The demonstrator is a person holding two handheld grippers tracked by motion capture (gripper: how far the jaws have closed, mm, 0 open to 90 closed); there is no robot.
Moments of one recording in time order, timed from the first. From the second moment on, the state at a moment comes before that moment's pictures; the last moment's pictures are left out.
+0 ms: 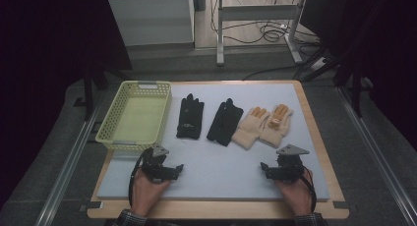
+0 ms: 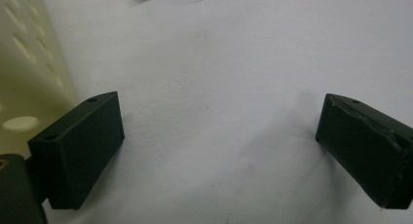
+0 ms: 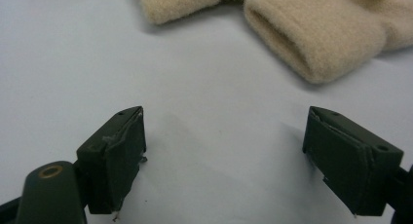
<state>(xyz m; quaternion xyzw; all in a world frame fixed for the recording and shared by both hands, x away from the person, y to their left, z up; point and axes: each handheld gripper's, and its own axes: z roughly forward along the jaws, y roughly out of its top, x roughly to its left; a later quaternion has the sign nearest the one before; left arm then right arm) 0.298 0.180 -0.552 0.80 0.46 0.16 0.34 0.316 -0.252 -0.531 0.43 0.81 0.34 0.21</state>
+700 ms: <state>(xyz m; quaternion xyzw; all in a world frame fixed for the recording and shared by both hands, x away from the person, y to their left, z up) 0.298 0.181 -0.552 0.80 0.46 0.17 0.34 0.318 -0.254 -0.531 0.44 0.81 0.34 0.20</state>
